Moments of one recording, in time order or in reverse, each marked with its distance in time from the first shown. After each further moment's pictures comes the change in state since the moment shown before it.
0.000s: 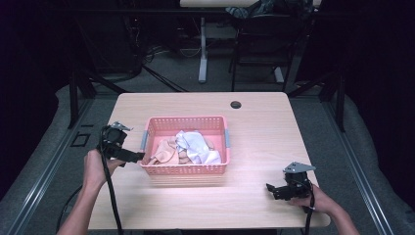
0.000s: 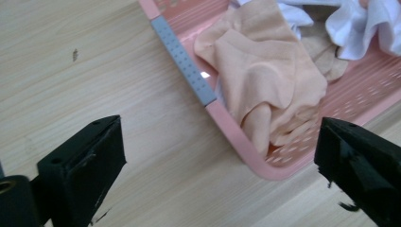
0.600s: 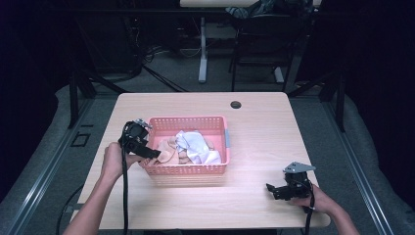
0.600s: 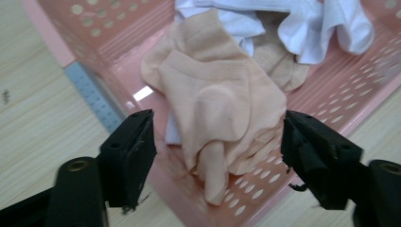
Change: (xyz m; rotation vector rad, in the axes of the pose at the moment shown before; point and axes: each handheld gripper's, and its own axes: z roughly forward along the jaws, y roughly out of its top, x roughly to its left) left arm -0.028 0.033 0.032 0.093 -0.113 0.108; right arm 0.000 0.000 0.000 0.001 -0.002 -0.001
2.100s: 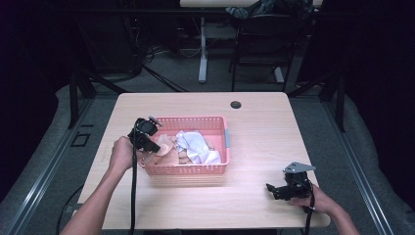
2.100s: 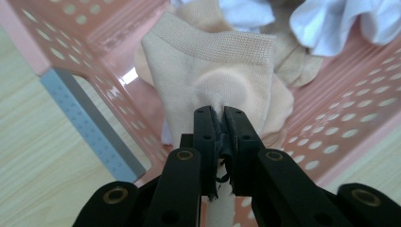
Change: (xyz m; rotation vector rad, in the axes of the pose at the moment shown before) left arm -0.007 0.025 0.006 0.118 0.063 -0.006; right arm 0.000 0.000 0.000 -0.001 0.002 0.001
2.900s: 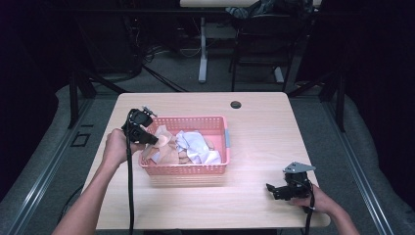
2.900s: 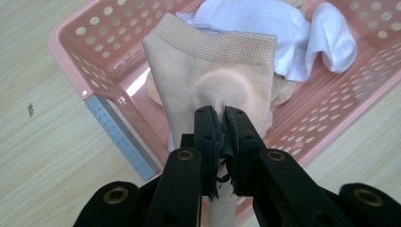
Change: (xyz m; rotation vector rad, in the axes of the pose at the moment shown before) left arm 0.003 0.007 -0.036 -0.066 -0.020 0.004; right arm 0.000 0.000 0.000 0.001 -0.003 -0.003
